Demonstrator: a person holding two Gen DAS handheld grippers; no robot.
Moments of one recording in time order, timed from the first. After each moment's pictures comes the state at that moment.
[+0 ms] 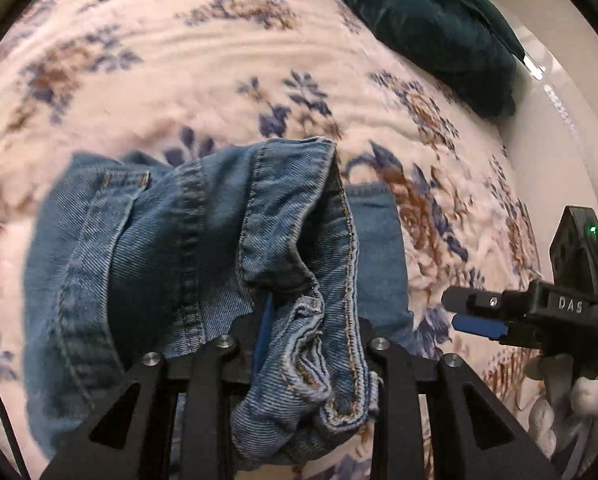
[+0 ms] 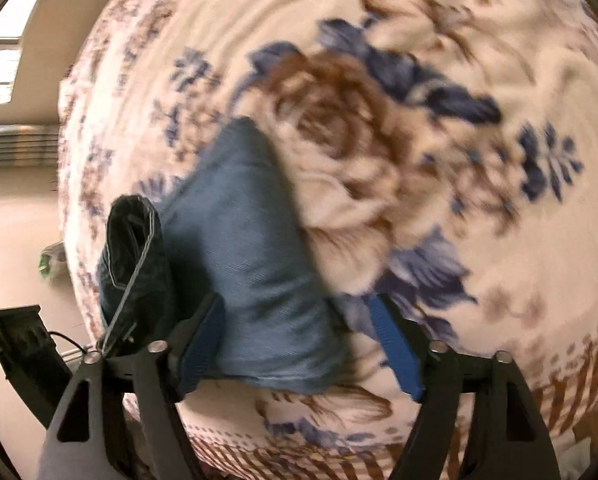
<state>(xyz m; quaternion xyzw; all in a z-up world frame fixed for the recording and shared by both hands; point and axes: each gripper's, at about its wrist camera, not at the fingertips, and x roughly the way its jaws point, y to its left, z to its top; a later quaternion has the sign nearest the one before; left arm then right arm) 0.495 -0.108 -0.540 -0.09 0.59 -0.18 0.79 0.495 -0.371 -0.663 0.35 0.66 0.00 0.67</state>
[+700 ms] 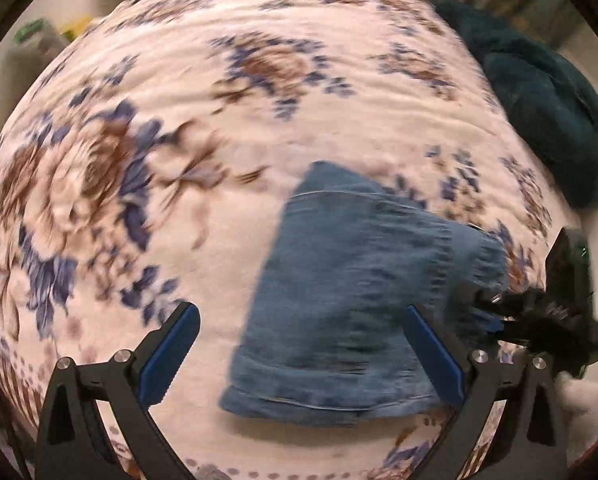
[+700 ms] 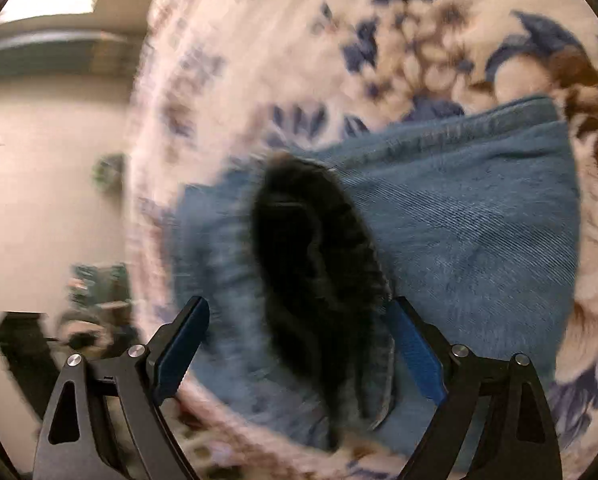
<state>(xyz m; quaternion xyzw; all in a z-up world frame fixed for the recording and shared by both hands) 0.480 0.034 -0.518 -0.13 0.58 0.03 0.80 0.564 -0.233 -0.693 0.29 0.67 0.19 0.65</state>
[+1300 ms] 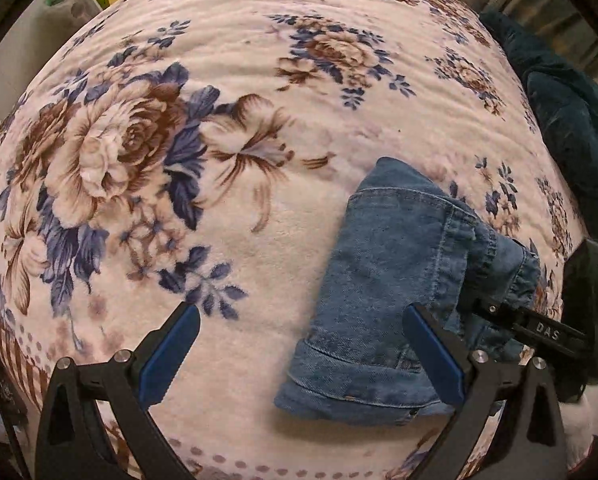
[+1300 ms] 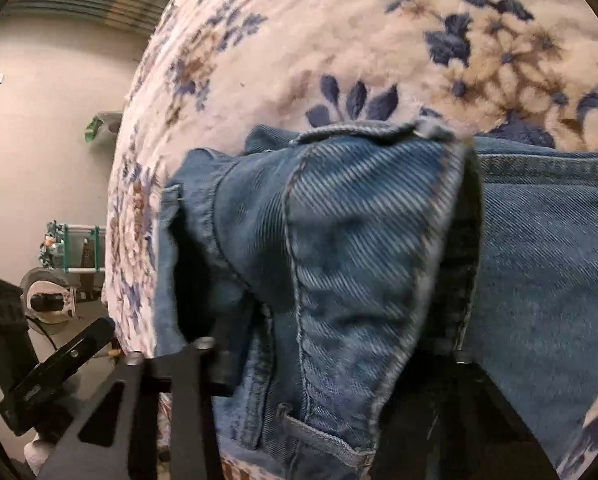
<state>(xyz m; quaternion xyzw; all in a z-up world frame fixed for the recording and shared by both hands) 0.473 0.069 -0.528 -0.16 0.60 0.08 0.78 0.561 -0.170 -0.686 0.23 0.66 0.22 0.68</state>
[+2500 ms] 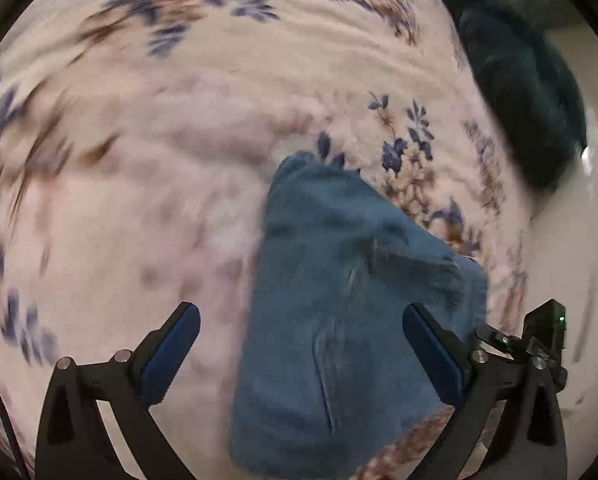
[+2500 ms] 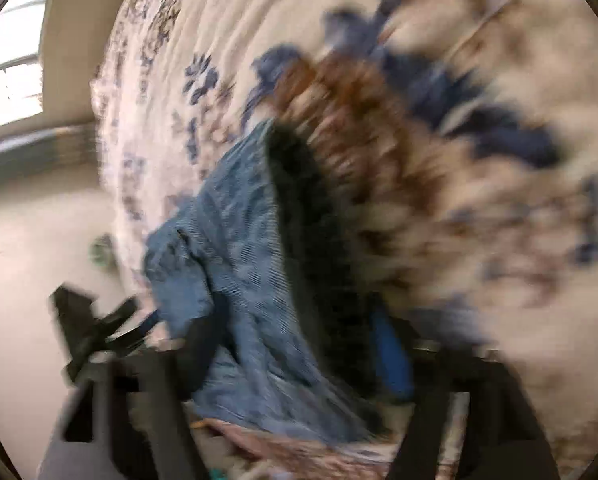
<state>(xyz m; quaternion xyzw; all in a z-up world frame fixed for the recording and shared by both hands) 0.548 -0.009 -0.568 -0.23 0.67 -0.09 0.70 0.506 -0.416 -0.677 0.40 0.66 0.06 0.63</state>
